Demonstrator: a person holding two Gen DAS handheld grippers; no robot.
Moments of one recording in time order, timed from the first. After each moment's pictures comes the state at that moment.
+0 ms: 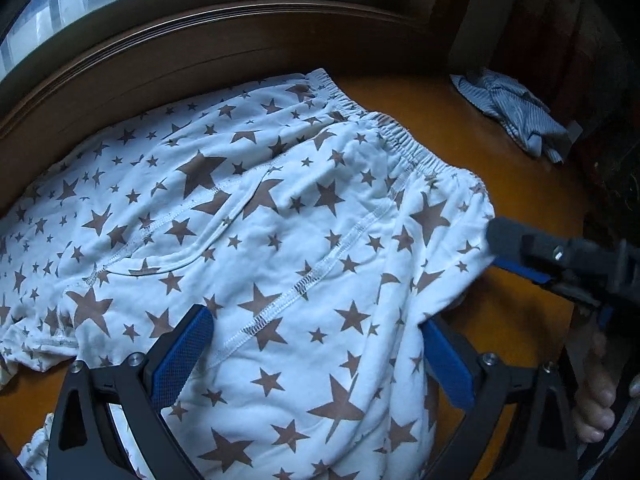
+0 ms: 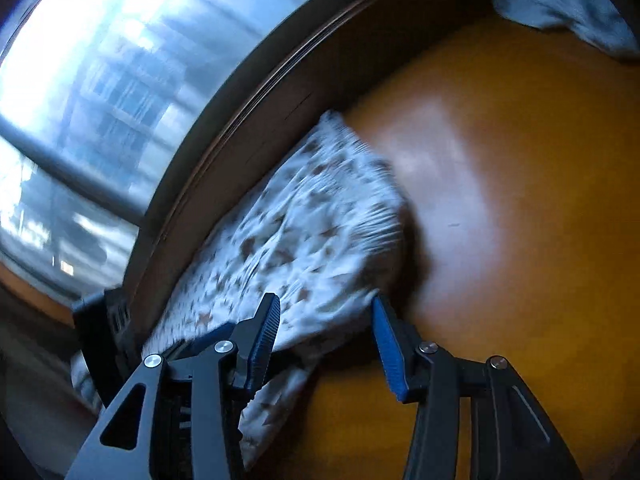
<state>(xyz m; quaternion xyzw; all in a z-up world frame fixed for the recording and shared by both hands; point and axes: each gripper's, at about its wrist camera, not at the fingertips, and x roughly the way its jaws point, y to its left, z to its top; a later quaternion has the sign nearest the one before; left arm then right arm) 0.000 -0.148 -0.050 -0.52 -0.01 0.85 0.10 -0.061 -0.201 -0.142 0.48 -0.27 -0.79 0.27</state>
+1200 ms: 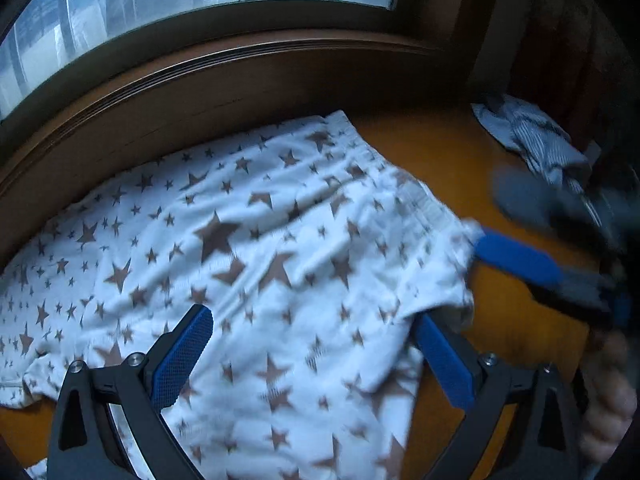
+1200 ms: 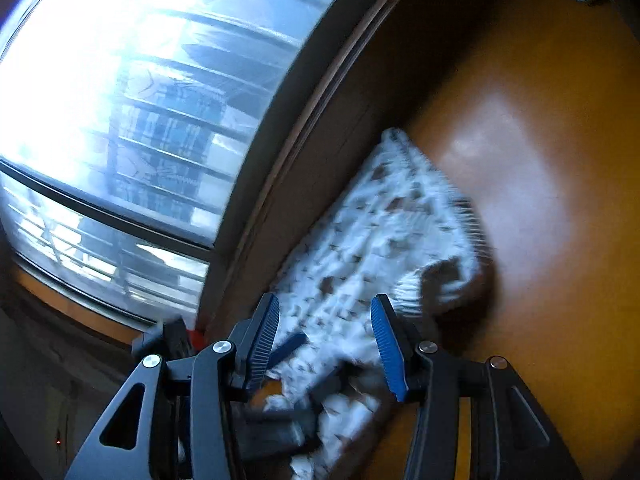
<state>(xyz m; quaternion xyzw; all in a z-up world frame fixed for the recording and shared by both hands) -0.033 -0.155 -0.030 -0.49 -0.02 0.87 0.05 -0.106 -0.212 -0.134 0.48 -0.35 -0.72 0.36</state>
